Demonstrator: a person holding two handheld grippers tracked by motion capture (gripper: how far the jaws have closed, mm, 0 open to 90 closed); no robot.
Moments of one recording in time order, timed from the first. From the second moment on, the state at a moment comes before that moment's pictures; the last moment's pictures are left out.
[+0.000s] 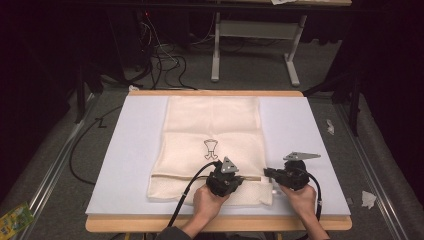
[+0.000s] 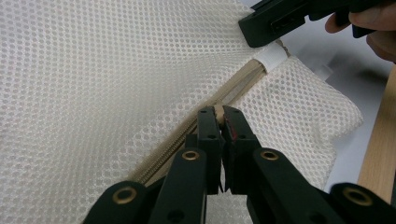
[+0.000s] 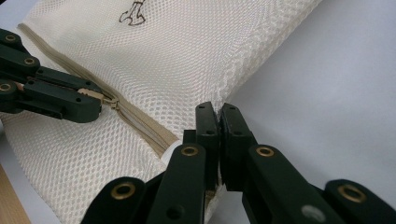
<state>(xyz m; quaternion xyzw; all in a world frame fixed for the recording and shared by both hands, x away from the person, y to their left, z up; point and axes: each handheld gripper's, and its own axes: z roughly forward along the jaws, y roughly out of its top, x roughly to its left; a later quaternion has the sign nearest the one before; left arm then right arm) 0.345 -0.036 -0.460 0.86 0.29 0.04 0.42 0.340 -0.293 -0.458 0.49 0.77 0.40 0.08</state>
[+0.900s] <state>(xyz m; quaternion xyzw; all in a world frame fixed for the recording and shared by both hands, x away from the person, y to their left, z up) 0.346 0.011 -0.462 0.84 0.33 0.04 0.43 0.343 -0.295 -0.458 0.49 0.77 0.40 0.08</state>
